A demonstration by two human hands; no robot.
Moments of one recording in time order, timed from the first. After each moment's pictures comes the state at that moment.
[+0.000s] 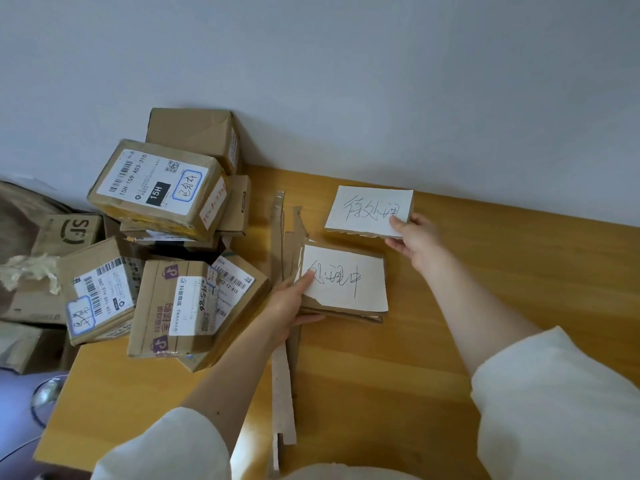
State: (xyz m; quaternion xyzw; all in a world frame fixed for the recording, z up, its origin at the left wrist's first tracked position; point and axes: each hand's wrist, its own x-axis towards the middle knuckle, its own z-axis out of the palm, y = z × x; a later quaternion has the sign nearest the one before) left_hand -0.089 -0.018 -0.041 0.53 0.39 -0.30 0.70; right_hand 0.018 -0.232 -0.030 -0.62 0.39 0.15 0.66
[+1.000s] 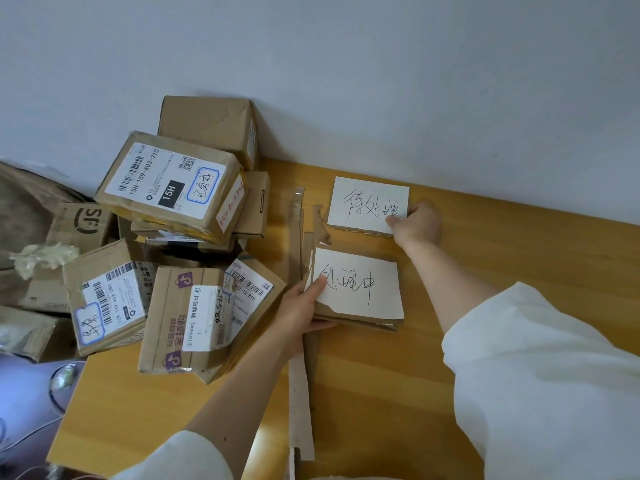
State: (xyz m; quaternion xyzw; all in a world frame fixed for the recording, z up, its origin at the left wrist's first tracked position) left_hand -0.085 -0.005 -0.054 0.54 0.40 -0.28 0.68; right_hand 0.056 -0.190 -0.076 -0.88 0.31 0.11 0.34
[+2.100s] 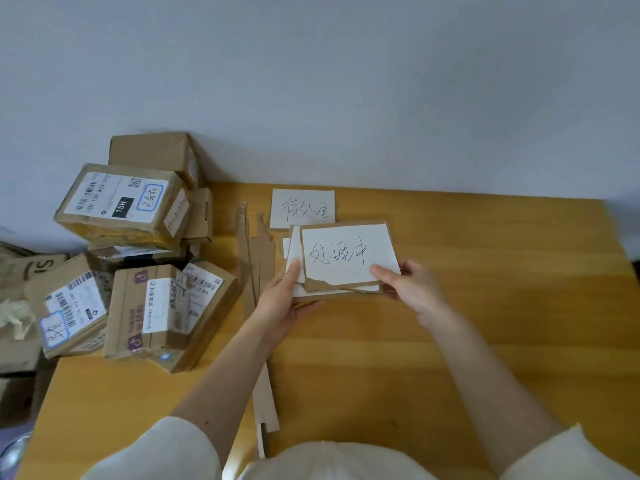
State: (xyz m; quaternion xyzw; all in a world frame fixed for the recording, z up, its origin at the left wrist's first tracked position) left_hand -0.118 -0.061 0.011 0.49 0.29 -0.28 0.77; right_hand -0.121 -0.276 0.022 -0.70 0.32 0.15 0.62
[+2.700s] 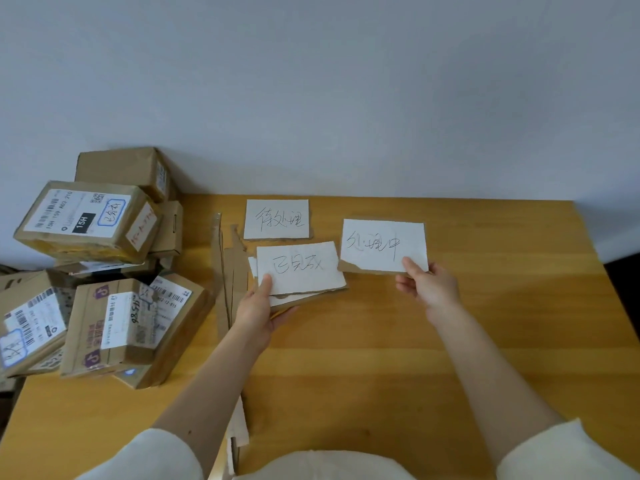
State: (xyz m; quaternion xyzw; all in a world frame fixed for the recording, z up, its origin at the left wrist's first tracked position) left_hand -0.115 -0.092 0.003 0.49 0.41 -0.22 0.74; right_hand -0.118 -0.358 0.008 -0.60 0.43 0.03 0.67
